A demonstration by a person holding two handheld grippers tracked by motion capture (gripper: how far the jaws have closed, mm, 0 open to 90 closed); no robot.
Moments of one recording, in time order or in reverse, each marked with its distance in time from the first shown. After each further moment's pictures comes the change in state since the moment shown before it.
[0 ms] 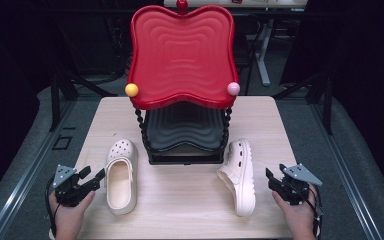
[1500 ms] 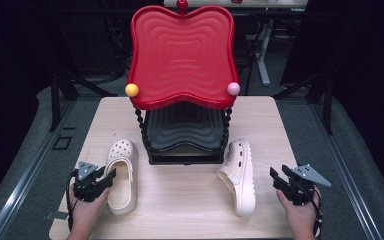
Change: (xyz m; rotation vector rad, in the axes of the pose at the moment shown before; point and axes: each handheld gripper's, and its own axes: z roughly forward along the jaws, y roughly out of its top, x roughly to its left) left arm -0.030 -0.001 0.031 0.112 0.055 0.095; right arm -0.010 0.000 -0.007 -0.009 0.016 0.113
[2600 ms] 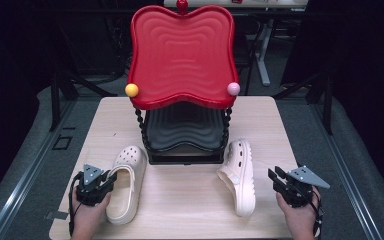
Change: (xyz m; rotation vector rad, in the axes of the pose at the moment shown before) left arm -0.017 -0.001 -0.014 0.032 -0.010 0.082; right arm 0.014 0.005 -0.011 -0.012 0.086 -0.077
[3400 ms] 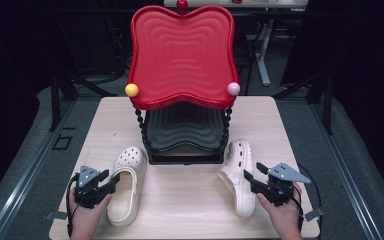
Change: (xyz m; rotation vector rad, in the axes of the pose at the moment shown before) left arm 0.001 0.000 -0.007 -0.052 -0.054 -0.044; right arm 0.044 0.019 0.013 -0.023 0.155 -0.084
